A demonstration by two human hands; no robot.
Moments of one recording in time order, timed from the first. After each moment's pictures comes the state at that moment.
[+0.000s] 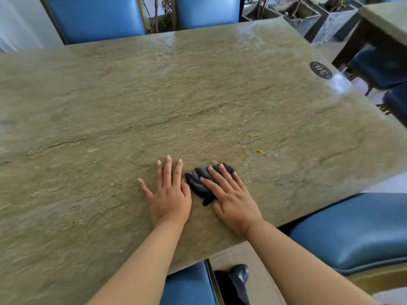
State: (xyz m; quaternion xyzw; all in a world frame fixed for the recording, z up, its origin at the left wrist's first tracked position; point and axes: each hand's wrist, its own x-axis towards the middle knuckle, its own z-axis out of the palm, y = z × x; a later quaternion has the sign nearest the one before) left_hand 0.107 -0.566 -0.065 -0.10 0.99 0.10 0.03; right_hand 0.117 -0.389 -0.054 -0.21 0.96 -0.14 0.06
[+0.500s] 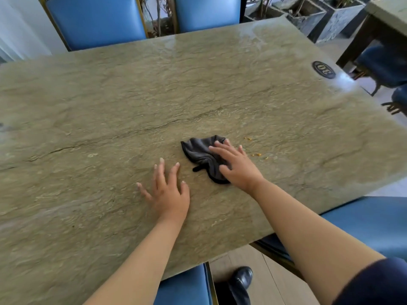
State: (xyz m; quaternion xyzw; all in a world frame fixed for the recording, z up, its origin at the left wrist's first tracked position) left_hand 0.100 -0.558 -0.052 -0.14 0.97 0.18 0.02; right_hand 0.029 -0.367 -0.023 -0.15 0.93 -0.32 0.12
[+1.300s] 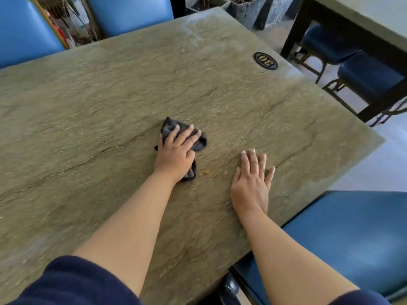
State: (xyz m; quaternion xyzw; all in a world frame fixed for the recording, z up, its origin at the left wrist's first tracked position) left_hand -0.085 -0.420 -0.059 0.21 0.97 0.12 0.07; right_hand 0.039 -0.252 -0.067 0.25 0.96 -0.15 0.00
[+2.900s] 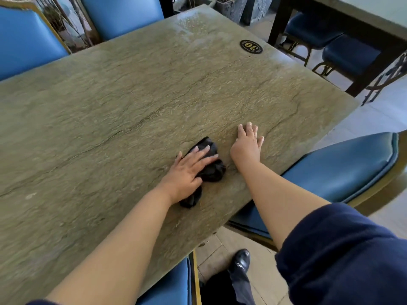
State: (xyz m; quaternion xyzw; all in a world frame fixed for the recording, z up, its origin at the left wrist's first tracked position) left_hand 0.037 -0.466 -0.042 0.38 0.89 0.16 0.17; right_hand 0.038 -0.258 -0.042 0.29 0.92 -0.25 0.05
